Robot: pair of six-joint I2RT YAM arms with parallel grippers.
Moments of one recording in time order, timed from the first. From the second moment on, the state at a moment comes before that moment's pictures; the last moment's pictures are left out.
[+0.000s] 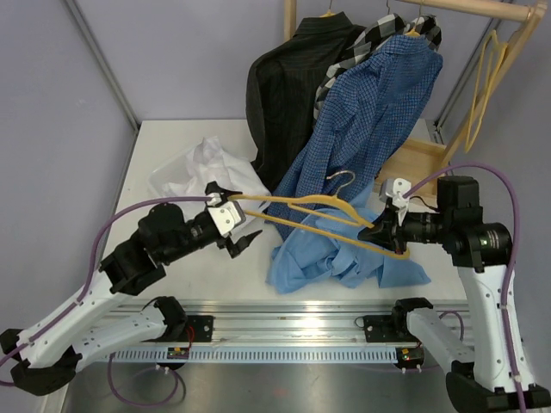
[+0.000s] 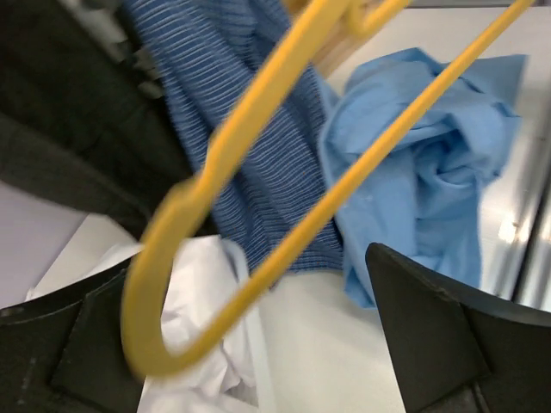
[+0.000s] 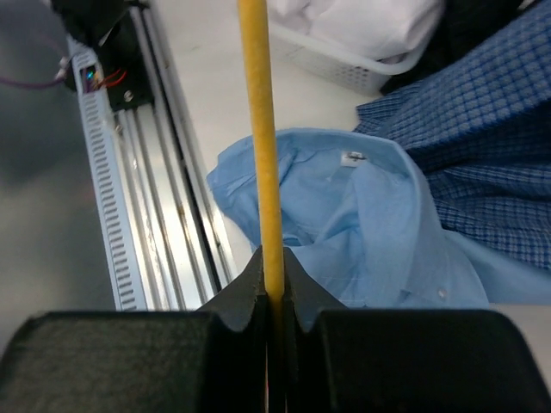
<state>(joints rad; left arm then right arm) -0.89 0.74 0.97 -0.42 0.13 0.36 0.12 0.87 1.26 -1.22 -1.02 -0.71</state>
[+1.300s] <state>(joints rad) -0.89 0.60 0.66 -0.26 -0.21 0.37 -0.23 0.79 1.49 -0.90 -0.16 0.11</state>
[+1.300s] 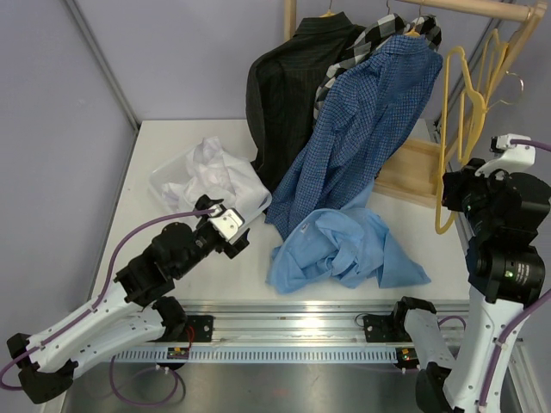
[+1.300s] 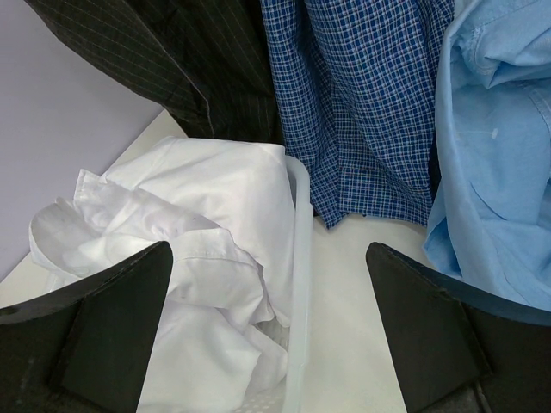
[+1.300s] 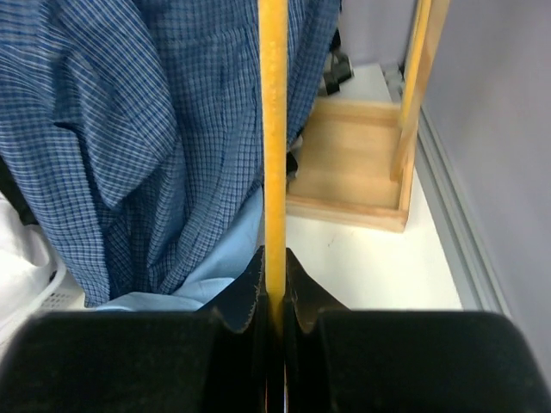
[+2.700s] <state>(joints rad) -0.89 0.63 0.66 -0.26 -0.21 0.36 -0.11 1.60 1.89 -0.60 0.33 0.23</state>
